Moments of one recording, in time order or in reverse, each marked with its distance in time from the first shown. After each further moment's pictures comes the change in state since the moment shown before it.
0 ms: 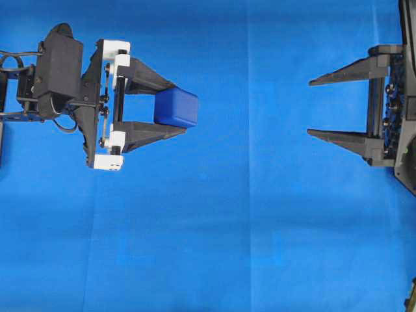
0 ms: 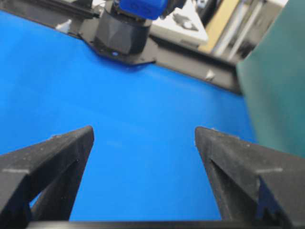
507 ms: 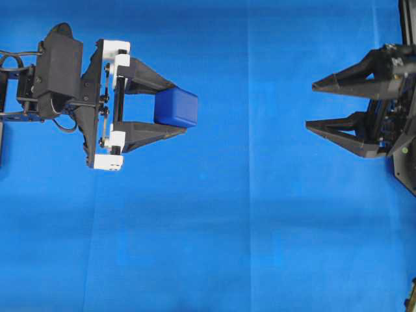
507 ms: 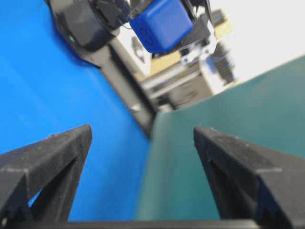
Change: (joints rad) left arm 0.002 0.000 0.000 0.000 -0.002 0.000; right arm 0.000 -0.003 -0.037 -0.233 0.009 -0.457
